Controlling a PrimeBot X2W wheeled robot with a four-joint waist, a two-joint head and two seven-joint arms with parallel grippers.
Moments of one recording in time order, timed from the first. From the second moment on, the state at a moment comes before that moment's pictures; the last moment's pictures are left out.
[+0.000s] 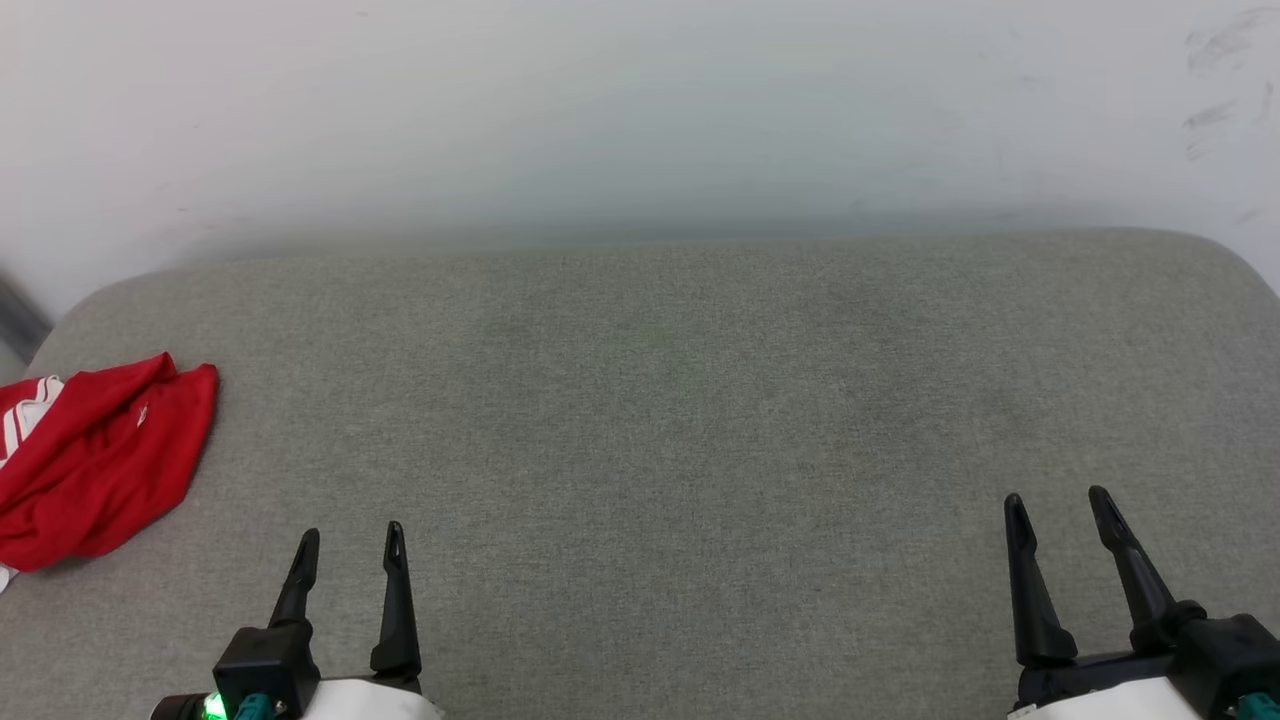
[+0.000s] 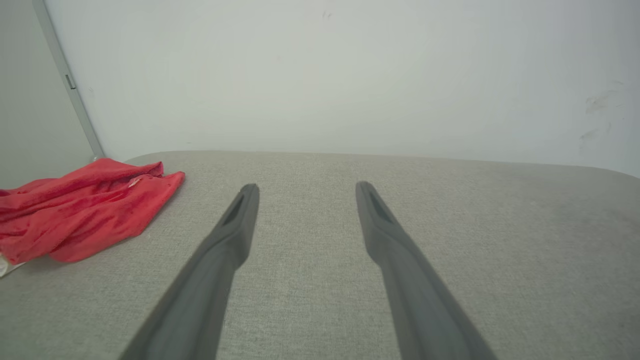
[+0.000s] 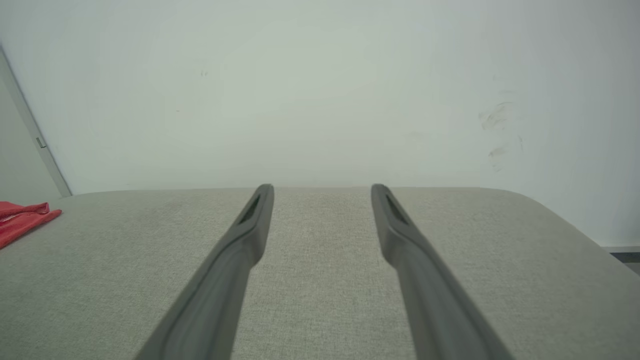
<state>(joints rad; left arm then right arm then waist) 0.10 0.05 -0.01 0.04 -0.12 0.01 -0.25 0.12 -0.05 -0.01 -0.05 0.10 0.13 -0.25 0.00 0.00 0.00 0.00</state>
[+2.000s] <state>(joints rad) 0.12 0.05 0.07 0.04 -0.13 0.05 -0.26 0.16 -0.05 0.01 -0.05 0.12 0.13 -0.26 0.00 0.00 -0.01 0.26</state>
